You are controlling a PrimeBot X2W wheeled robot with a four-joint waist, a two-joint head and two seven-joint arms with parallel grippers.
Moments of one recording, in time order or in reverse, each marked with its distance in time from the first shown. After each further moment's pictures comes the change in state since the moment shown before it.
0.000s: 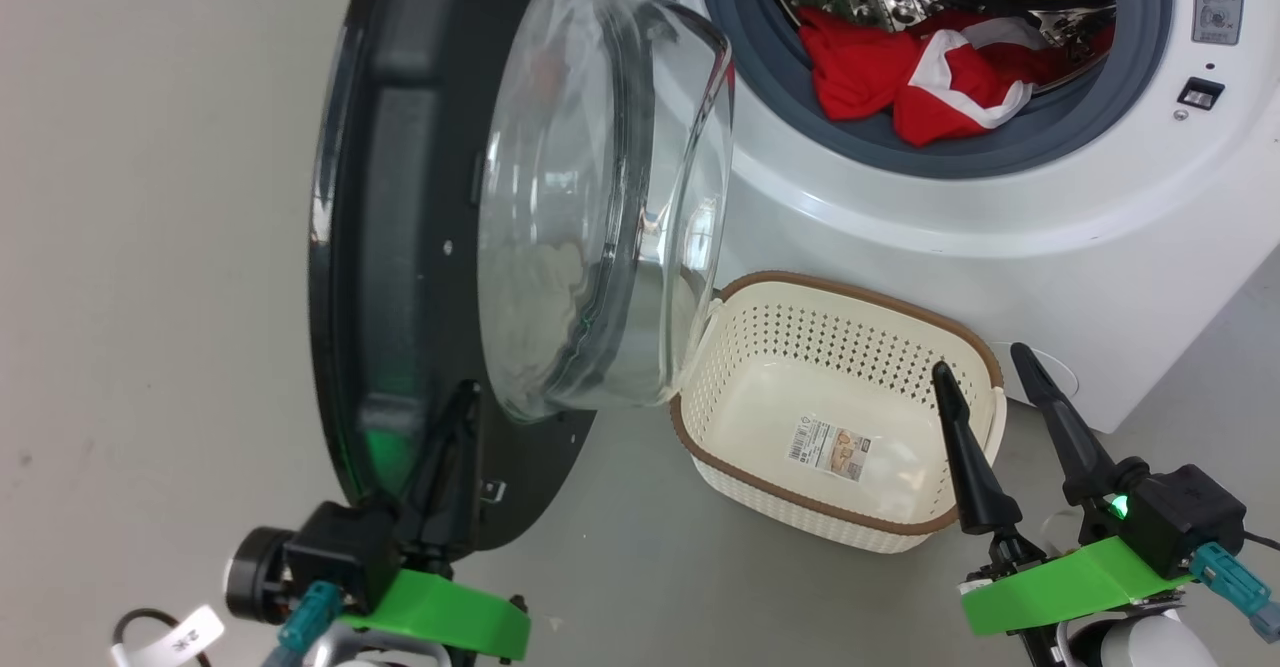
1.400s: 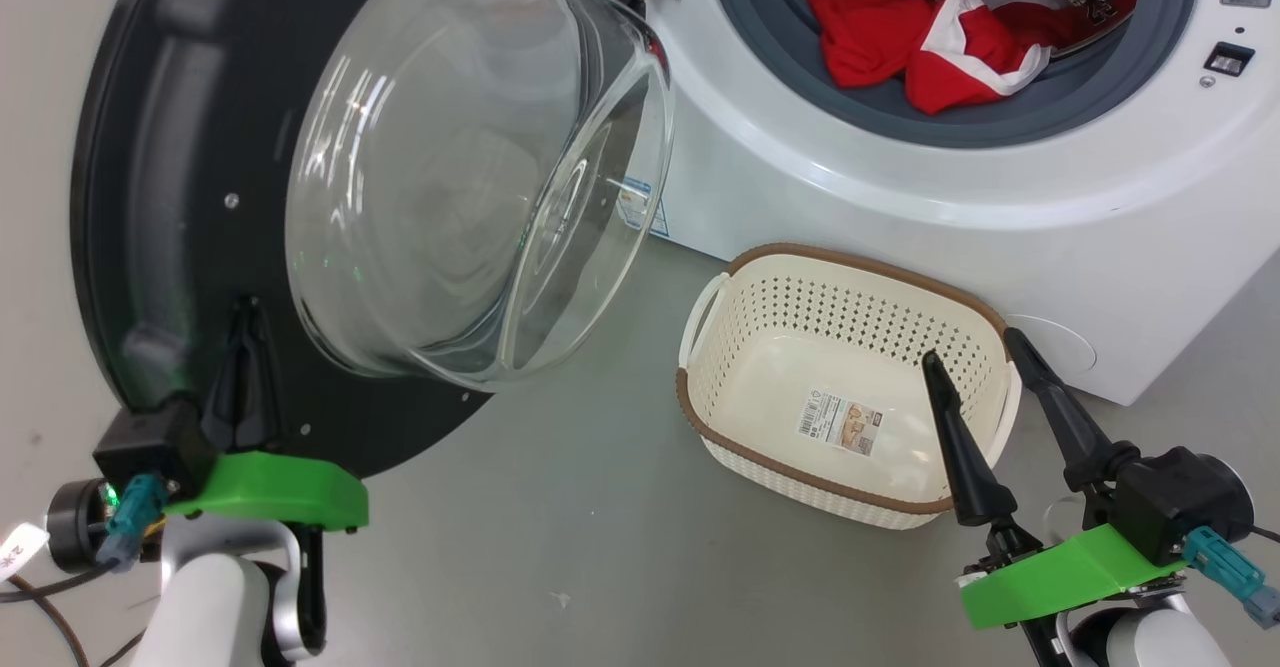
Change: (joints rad) left arm -0.150 -0.001 0.276 0.229 0.010 0.008 -0.023; right arm 0.000 -0.001 0.000 -0.075 -0.055 0.000 0.083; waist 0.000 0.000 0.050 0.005
